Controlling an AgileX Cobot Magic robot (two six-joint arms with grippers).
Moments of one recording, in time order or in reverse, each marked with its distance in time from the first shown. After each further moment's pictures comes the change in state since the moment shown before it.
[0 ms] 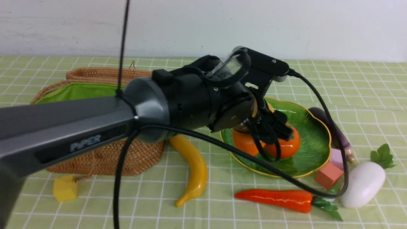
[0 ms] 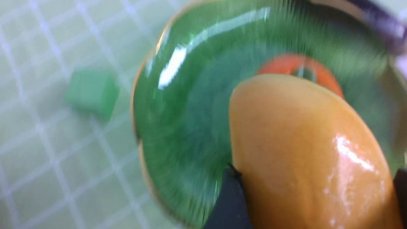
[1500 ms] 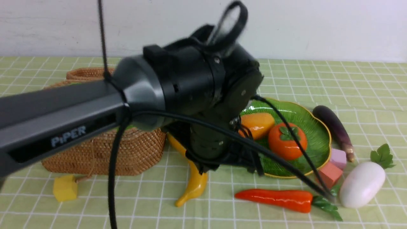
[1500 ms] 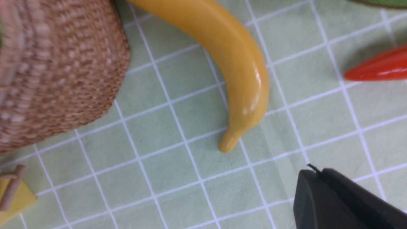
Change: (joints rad) right arm 0.000 0.000 0.000 -0.006 0.044 0.008; left arm -0.042 -0.062 -0.040 -0.118 0.769 -0.066
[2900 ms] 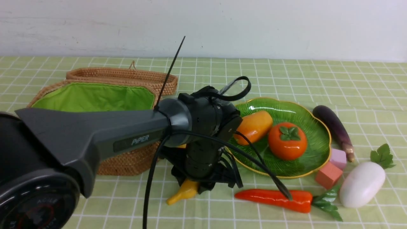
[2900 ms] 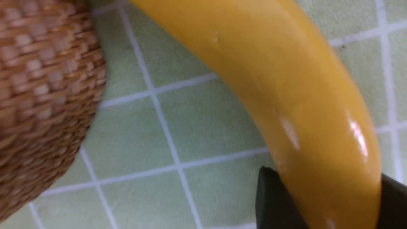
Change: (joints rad) right arm 0.000 -0.005 0.000 0.041 0.004 -0.017; left arm 0.117 0.222 0.007 -0.004 -0.134 -0.024
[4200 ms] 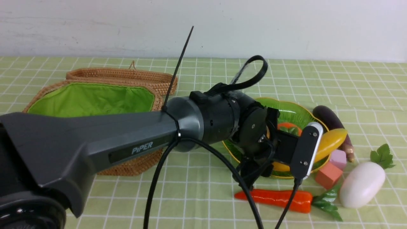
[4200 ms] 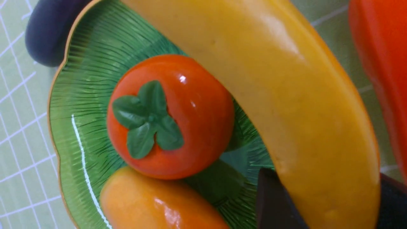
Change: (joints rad) right arm 0.000 -0.265 -0.092 0.047 -0.005 -0.007; left arm -0.089 -0.038 -0.015 -0.271 -0.514 1.795
